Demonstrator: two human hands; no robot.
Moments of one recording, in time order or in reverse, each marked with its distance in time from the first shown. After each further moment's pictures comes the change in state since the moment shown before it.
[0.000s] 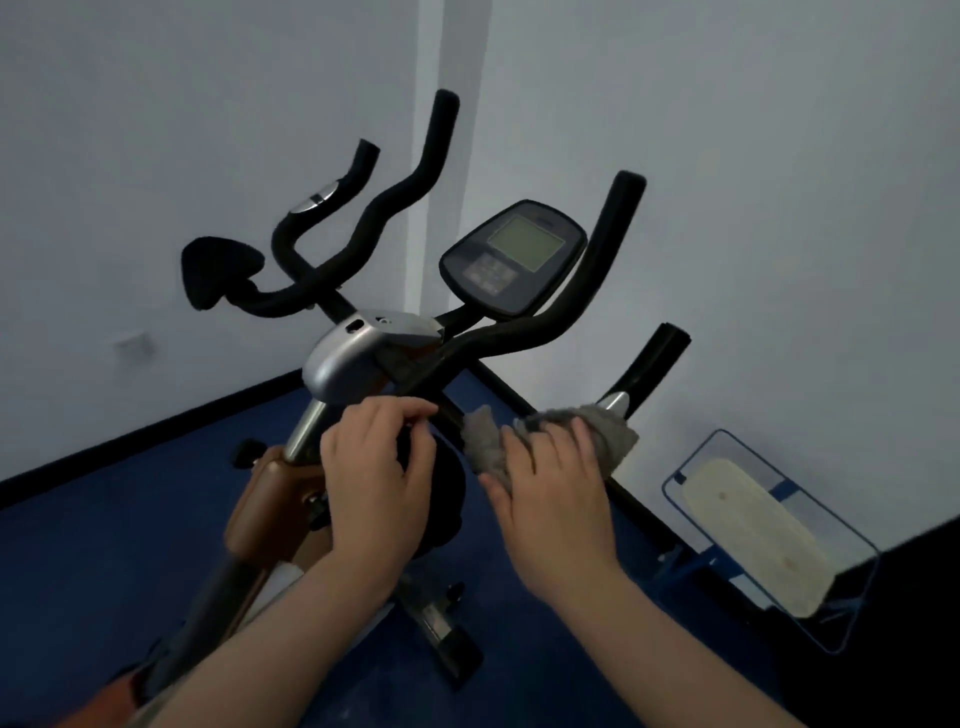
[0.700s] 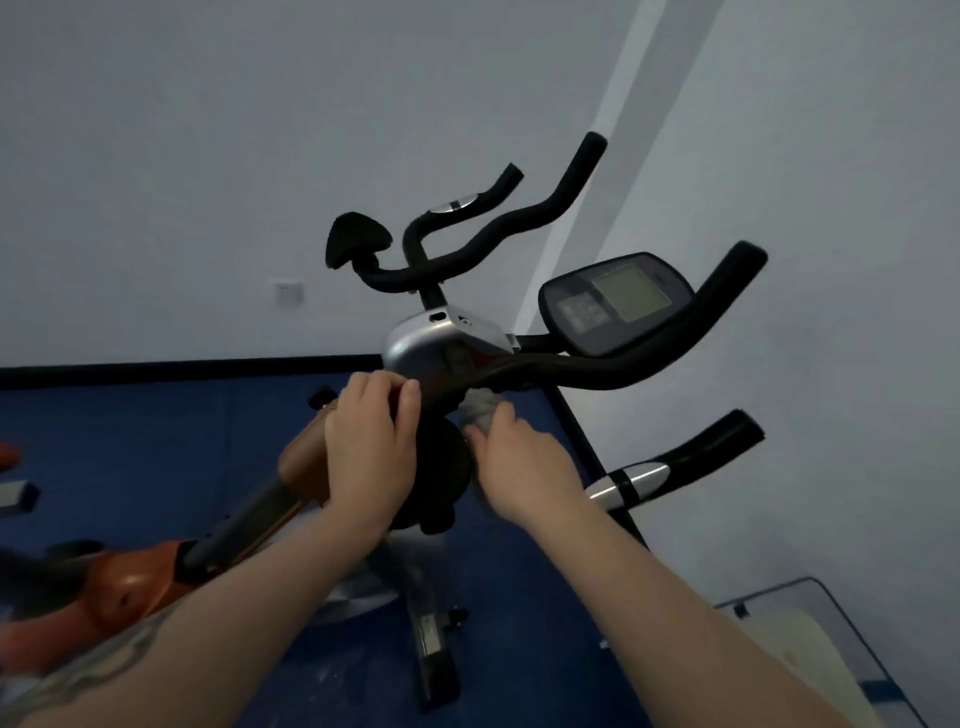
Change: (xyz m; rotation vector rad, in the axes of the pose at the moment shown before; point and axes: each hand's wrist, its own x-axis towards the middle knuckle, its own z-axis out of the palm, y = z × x) left_hand -0.002 -0.003 0.007 0.227 0.197 -0.437; right_hand 0.078 -0.004 0.005 0.233 -0.459 -0.222
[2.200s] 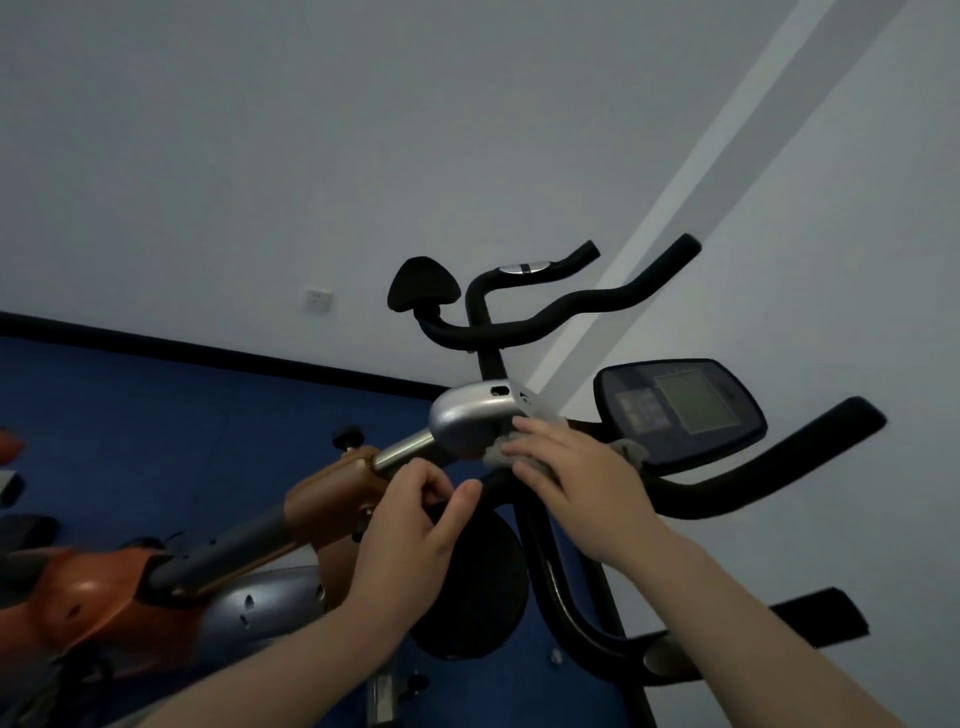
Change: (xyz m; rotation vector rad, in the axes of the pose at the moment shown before) left_hand 0.000 -0.022 0.002 -0.550 -0.142 -0.232; right_hand 0.072 0.008 -0.050 -0.046 0.117 -0.542
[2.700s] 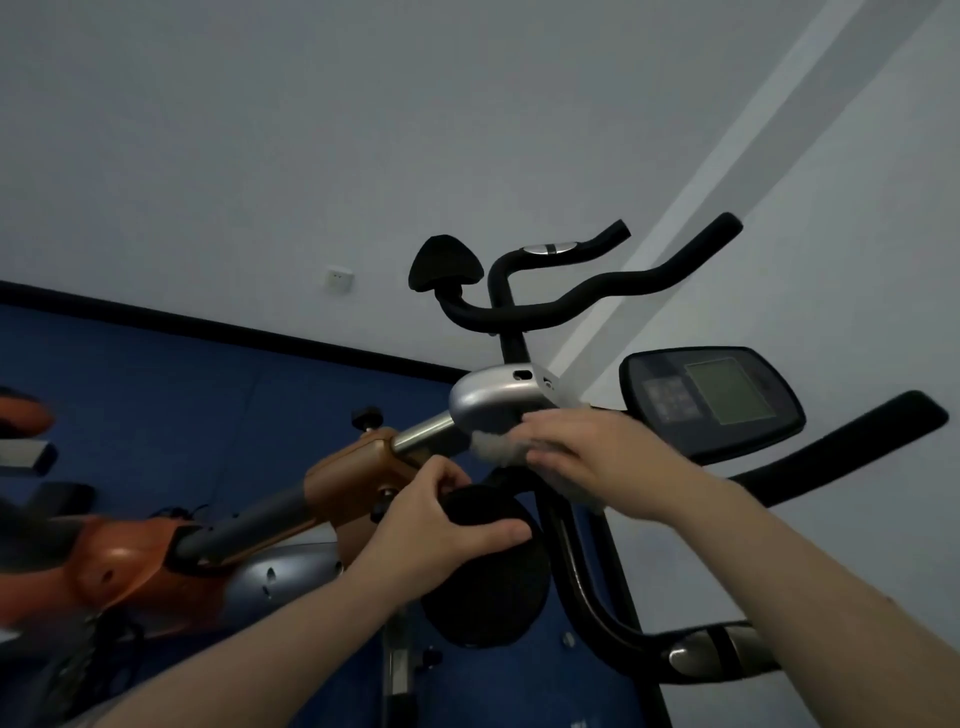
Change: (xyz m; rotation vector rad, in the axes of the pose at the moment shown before) left_hand 0.006 -0.001 -0.013 0.016 -0.255 -0.272; right_hand 0.026 0.006 -0.018 0.020 -0.261 -0.178
